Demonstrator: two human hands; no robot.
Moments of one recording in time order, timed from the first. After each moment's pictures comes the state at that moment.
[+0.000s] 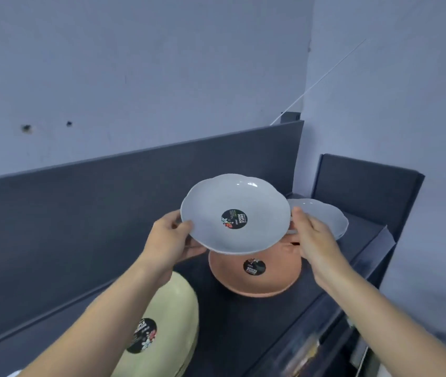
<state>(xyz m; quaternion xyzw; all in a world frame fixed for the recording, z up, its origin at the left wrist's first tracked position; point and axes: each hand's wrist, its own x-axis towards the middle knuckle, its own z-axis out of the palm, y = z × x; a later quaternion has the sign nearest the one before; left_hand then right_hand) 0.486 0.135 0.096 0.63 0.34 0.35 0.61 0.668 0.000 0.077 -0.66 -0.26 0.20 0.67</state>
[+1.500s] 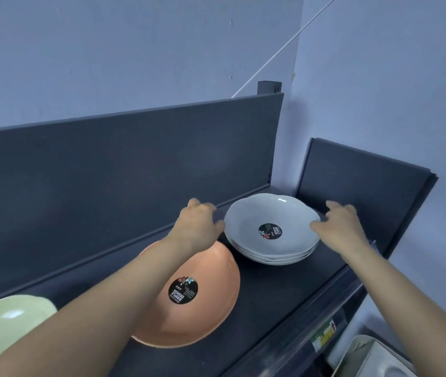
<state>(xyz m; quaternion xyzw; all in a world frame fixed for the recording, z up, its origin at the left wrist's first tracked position) 0.712 0.152 0.056 0.88 0.43 0.11 0.19 0.915 0.006 0.036 -0.89 -0.28 0.08 0.34</state>
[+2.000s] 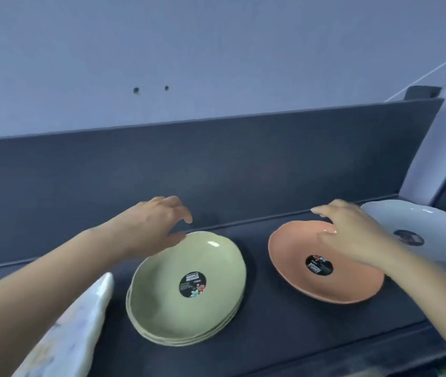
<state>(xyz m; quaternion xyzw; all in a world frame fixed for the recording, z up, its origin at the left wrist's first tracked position) 0.374 0.143 0.109 0.90 0.43 0.00 -0.07 0.694 0.058 0.083 -0.76 -0.63 0.04 0.15</state>
